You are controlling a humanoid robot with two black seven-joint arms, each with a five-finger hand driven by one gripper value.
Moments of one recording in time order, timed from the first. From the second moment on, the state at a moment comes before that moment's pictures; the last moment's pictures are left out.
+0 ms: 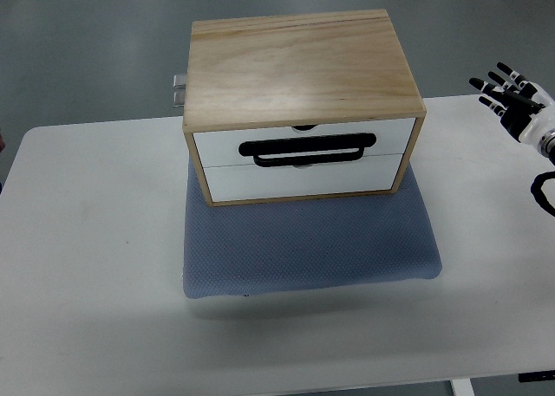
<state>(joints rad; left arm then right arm) -0.02 0.00 0.15 -0.15 0.11 -0.07 -0.05 0.67 -0.31 1.39 0.53 -0.65 0.25 0.03</state>
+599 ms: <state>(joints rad) -0.02 0.00 0.14 -0.14 0.10 -0.08 -0.05 0.67 -0.31 1.39 0.53 -0.65 0.25 0.03</state>
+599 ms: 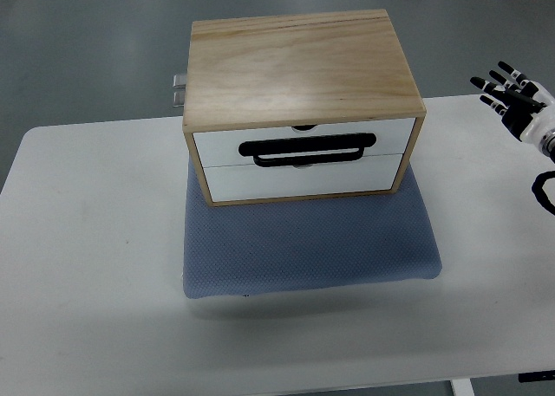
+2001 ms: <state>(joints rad) -0.02 0.00 0.14 -0.14 0.10 -0.07 -0.05 0.68 -0.33 1.39 0.56 -0.65 0.25 0.03</state>
